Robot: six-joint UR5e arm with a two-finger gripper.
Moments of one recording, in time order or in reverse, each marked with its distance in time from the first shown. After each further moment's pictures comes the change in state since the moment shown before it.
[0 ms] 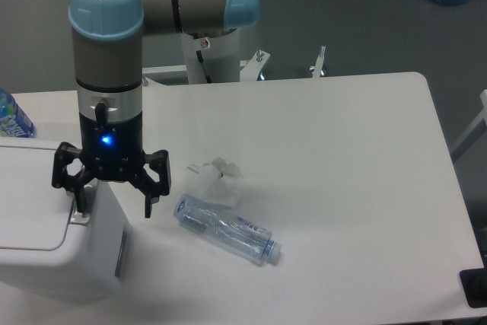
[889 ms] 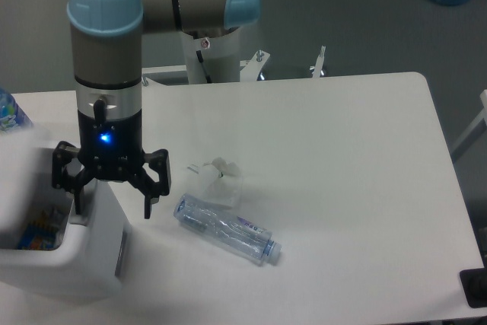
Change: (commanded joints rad) arm 0.023 0.006 0.069 0.000 0.000 -0.002
